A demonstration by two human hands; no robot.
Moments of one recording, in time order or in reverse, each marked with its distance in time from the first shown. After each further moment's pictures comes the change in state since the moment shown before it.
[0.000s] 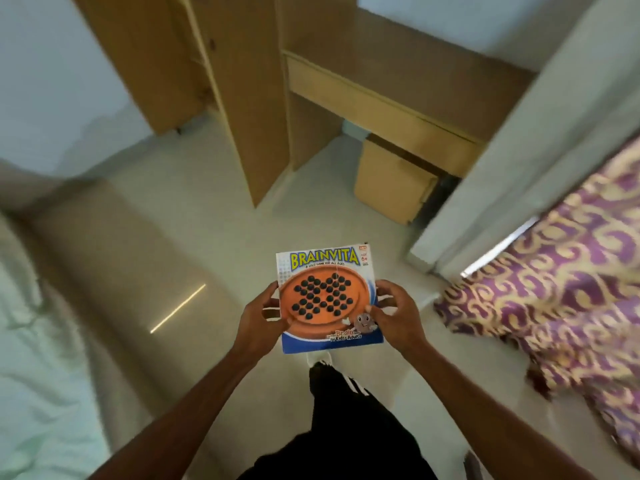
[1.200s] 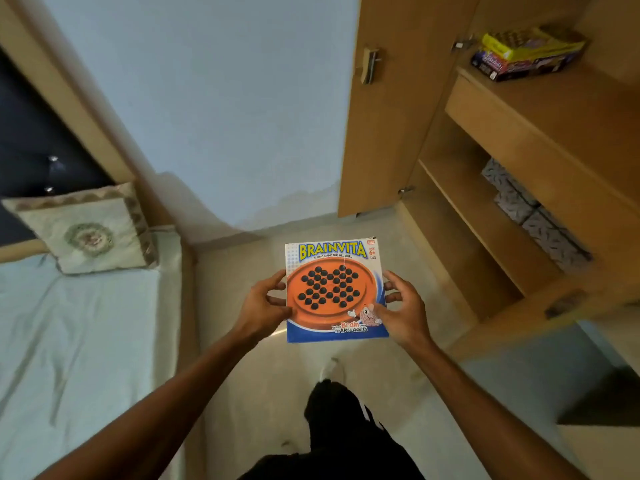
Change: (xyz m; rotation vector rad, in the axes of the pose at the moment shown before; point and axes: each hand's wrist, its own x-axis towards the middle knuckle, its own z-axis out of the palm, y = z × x) left_hand 0.542 0.048 -0.673 -0.211 0.479 -0.124; right_hand 0.550 -0.518 0.609 -0.051 -0.411 -0.306
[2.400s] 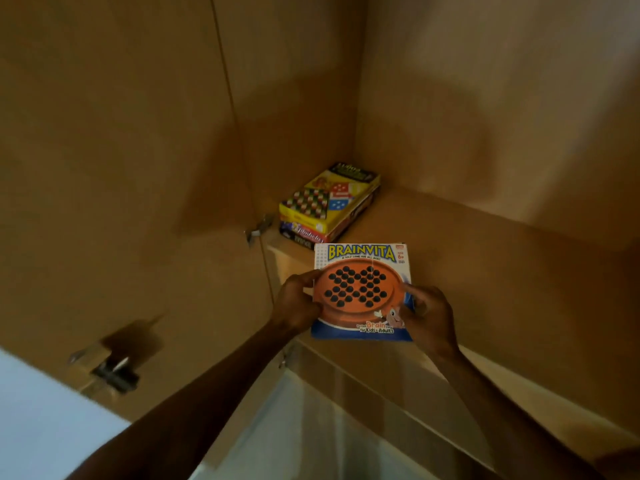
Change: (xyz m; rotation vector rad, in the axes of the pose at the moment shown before) left_hand 0.642 0.466 0.416 0.364 -0.580 0.566; right_hand 0.625 -0.010 -0.355 -0.107 0.762 0.049
